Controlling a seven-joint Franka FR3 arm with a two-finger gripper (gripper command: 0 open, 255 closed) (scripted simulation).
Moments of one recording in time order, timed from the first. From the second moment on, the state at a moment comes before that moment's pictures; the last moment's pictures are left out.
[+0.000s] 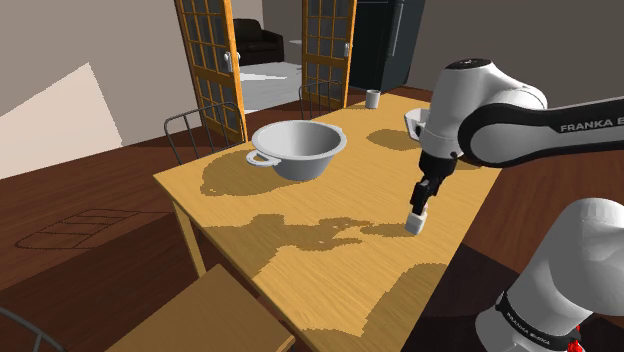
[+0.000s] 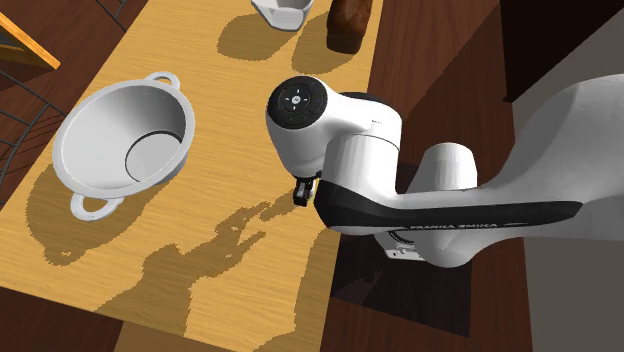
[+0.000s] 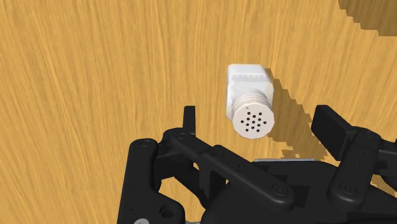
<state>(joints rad) 0.01 -0.85 0.07 -2.84 -0.07 1.98 0.04</state>
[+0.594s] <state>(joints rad) 0.01 -0.84 0.06 -2.87 -0.08 2.03 0.05</state>
